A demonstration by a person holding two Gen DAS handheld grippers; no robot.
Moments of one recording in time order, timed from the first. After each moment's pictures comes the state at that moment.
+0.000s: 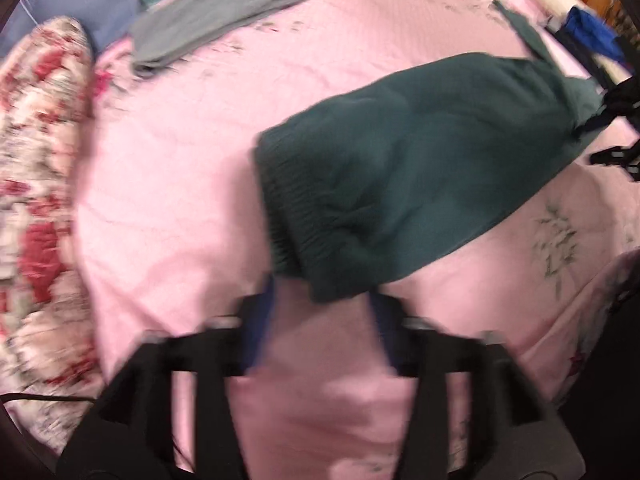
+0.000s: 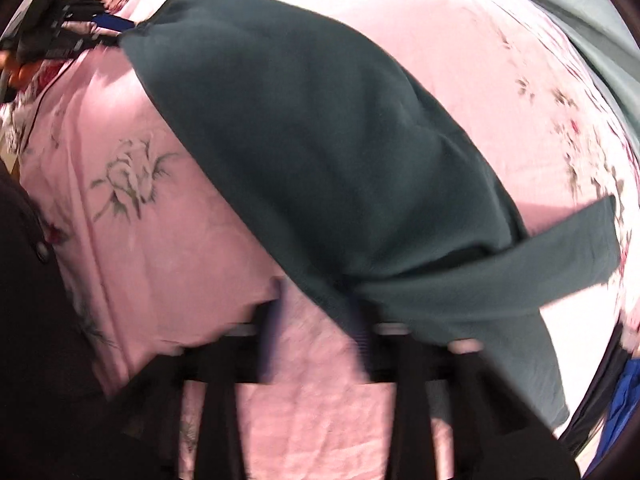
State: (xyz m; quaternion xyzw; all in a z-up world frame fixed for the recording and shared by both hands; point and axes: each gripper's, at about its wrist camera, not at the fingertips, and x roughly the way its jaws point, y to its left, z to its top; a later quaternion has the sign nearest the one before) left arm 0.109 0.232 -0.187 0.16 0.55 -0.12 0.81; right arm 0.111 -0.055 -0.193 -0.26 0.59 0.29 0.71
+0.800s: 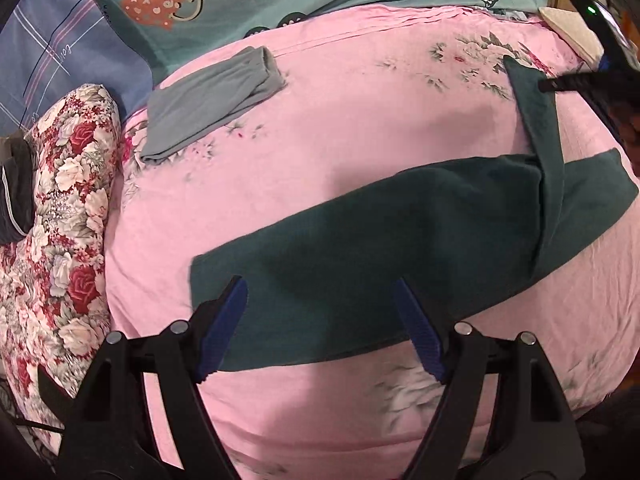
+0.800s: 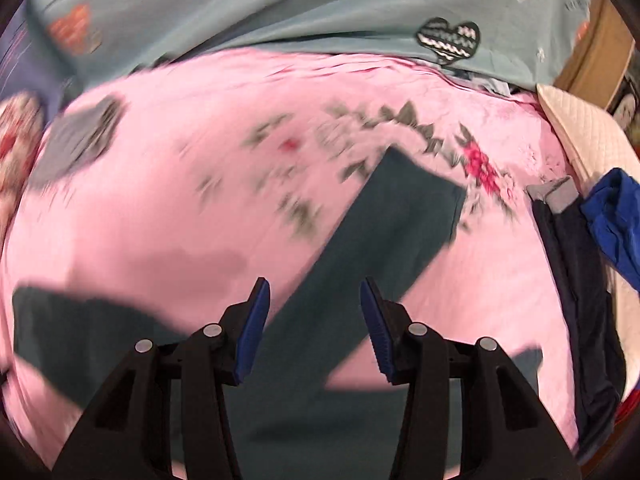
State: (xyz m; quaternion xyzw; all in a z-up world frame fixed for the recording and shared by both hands) left arm 0.135 0.060 -0.113 0.14 0.53 -0.02 0.84; right arm 0.249 -0.223 -0.130 0.00 0.51 -0.02 0.86
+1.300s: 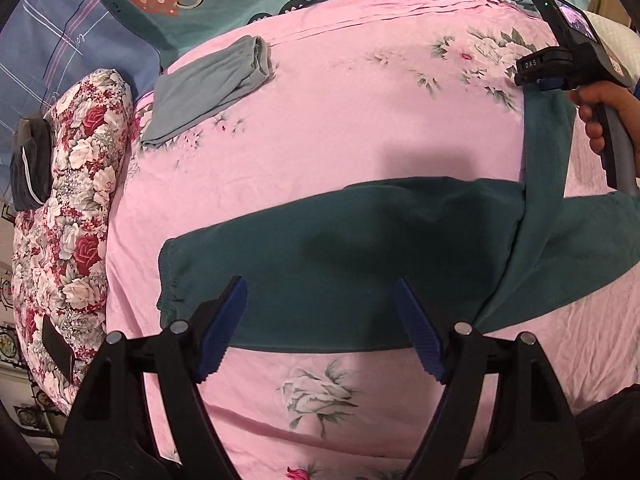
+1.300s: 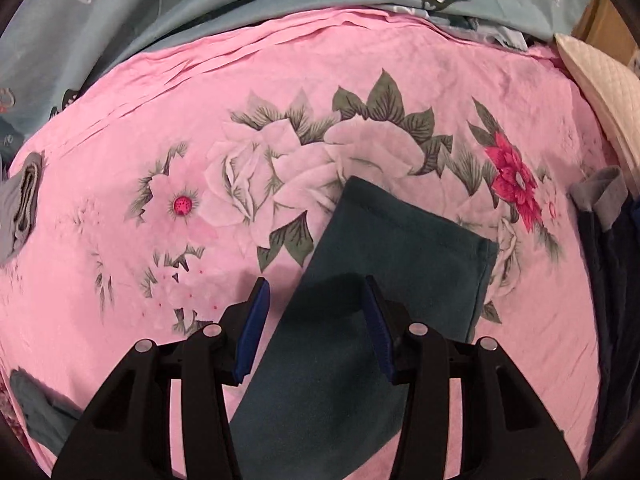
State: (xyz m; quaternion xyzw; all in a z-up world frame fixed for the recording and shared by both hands) left arm 0.154 -0.022 -0.112 0.12 0.56 0.06 0.81; right arm 0.356 -0.278 -0.193 0.05 0.56 -0.04 0.83
